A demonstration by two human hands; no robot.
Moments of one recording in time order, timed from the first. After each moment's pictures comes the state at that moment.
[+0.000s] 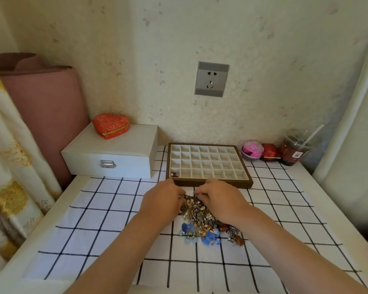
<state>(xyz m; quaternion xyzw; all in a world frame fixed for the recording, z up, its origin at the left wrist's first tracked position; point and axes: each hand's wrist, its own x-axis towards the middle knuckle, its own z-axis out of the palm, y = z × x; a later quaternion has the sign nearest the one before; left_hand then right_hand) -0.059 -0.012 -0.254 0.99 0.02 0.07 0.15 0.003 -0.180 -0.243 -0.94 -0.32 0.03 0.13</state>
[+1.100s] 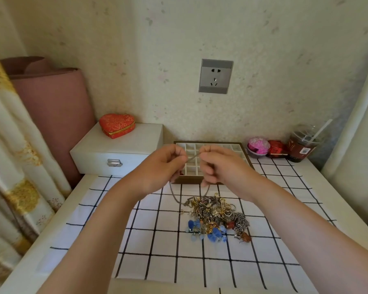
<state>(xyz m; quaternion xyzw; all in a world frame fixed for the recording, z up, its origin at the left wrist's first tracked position) -0.069 0.013 -0.170 0.82 -0.01 0.03 0.58 0.000 -0.168 -0.174 -0.66 -0.25 0.26 0.66</state>
